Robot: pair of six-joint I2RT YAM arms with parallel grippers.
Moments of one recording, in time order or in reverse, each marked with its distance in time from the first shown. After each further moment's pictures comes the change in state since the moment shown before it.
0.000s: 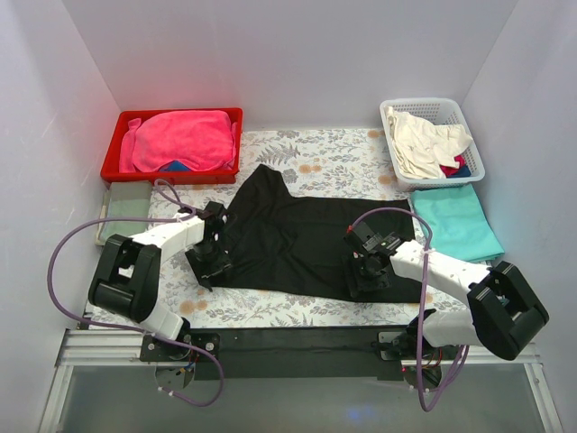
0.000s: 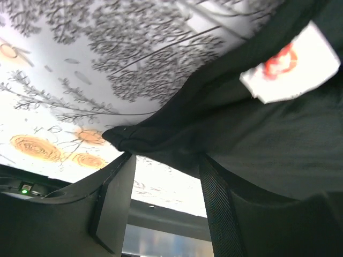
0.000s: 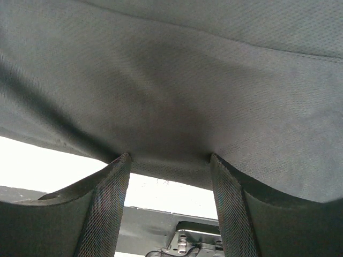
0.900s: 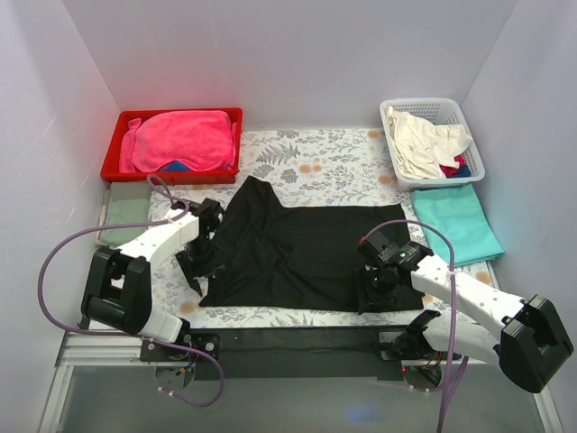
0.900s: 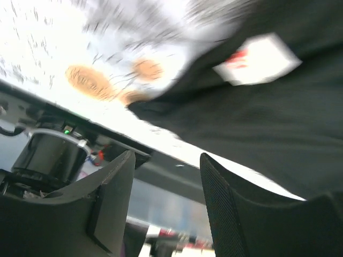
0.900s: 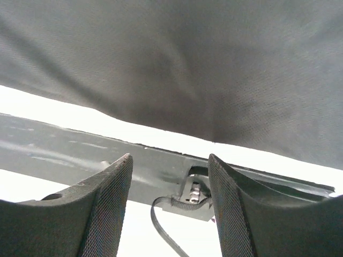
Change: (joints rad) left arm 0.000 -0.086 0.018 -0.286 0.005 -0.032; right arm -0.002 -0.223 -0.071 -0.195 -0.151 0.074
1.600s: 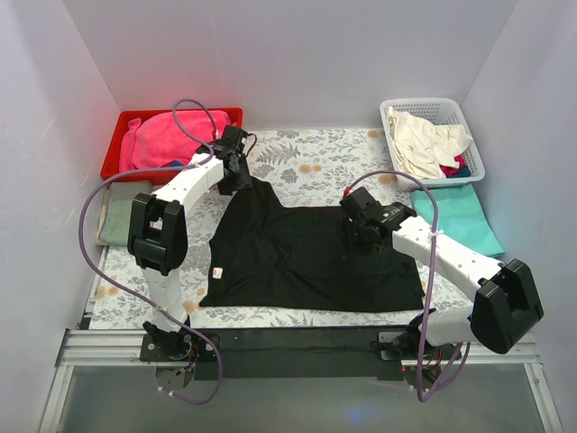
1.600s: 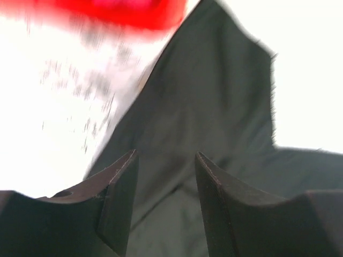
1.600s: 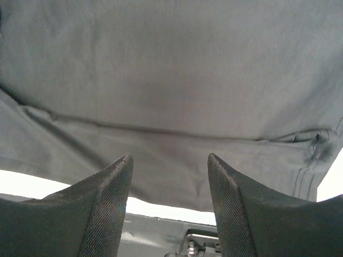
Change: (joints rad) left arm 0.000 0.478 0.726 0.432 -0.150 0.341; right arm -0.037 0.261 0.404 0.087 0.262 -0.104
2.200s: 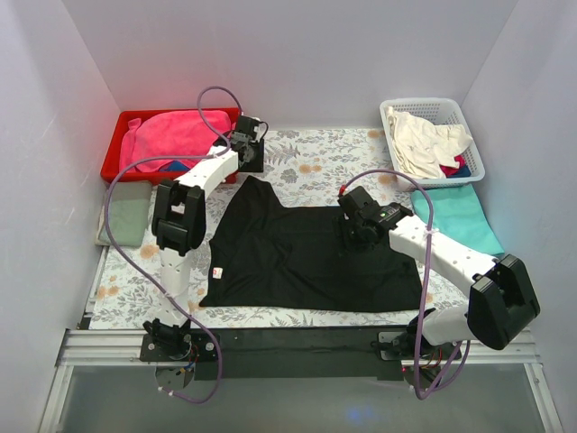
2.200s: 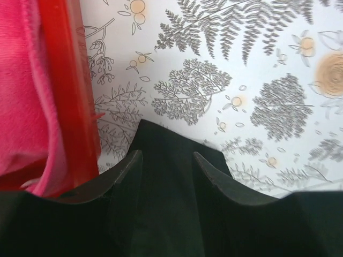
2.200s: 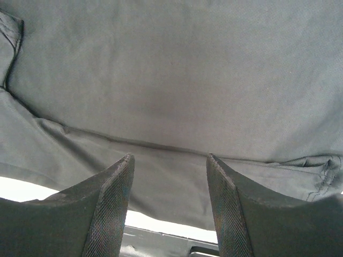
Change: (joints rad) left arm -0.006 0.258 0.261 0.263 0.050 0.307; right arm -0.008 0.030 -0.017 0.098 -0.028 -0.028
